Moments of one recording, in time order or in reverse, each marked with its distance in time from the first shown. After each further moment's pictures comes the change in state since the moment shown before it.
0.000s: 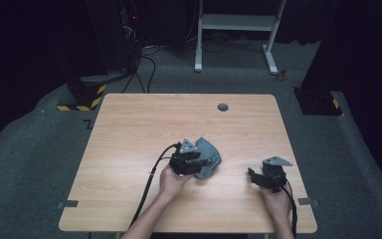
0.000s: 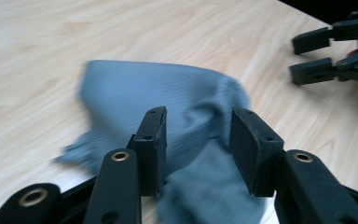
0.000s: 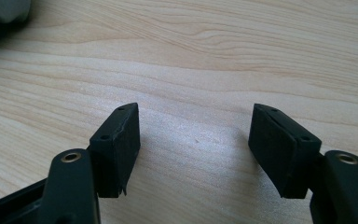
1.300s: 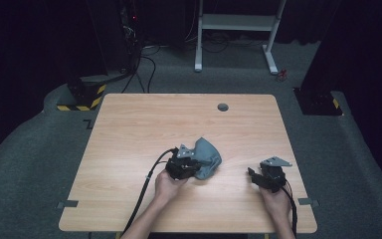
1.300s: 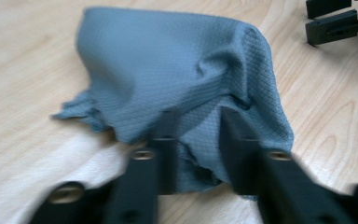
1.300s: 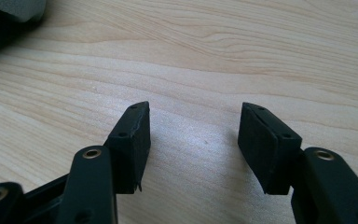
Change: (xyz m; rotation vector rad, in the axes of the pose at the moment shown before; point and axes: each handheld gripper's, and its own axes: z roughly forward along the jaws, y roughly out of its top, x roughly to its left) left arm 0.003 -0.021 0.010 0.084 -0.022 -0.003; right arm 0.002 0.000 -0.001 -0.010 0.022 -0.023
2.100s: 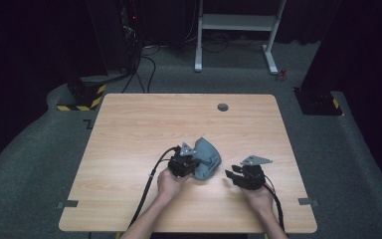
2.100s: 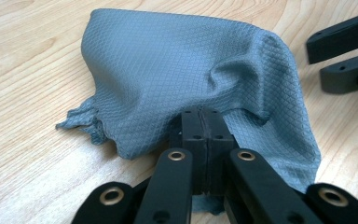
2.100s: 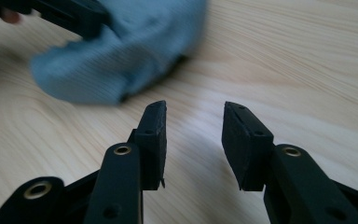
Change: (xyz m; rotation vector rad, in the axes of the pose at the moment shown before) left arm 0.004 0.003 0.008 0.000 0.035 0.009; right arm 0.057 0.025 0.009 -0.008 0.299 -0.087
